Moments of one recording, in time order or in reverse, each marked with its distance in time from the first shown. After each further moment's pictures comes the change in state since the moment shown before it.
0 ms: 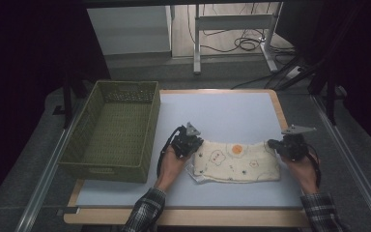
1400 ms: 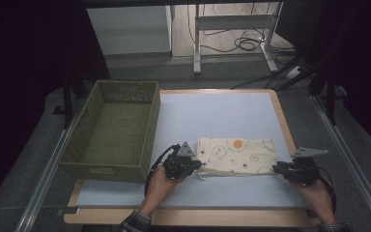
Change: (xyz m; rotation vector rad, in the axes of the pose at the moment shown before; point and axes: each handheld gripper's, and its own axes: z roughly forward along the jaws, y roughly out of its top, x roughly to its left) left arm -0.045 -0.044 -0.057 0.069 -0.255 0.027; right arm 0.023 -0.059 -0.040 0.078 0.104 0.036
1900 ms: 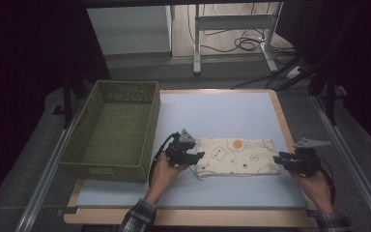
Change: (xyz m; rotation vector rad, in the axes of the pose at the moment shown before) left arm 0.041 0.030 0.015 -0.076 0.155 -0.090; right arm -0.018 0.024 0.003 -0.050 -0.036 0.031
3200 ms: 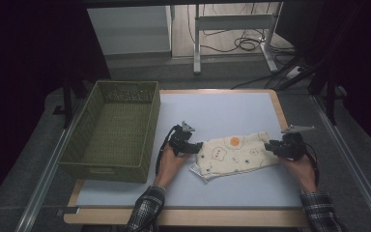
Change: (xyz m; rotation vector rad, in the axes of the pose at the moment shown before) left arm 0.040 -0.010 0.055 0.030 0.079 -0.081; right arm -0.012 0.029 0.042 0.013 0.012 0.005
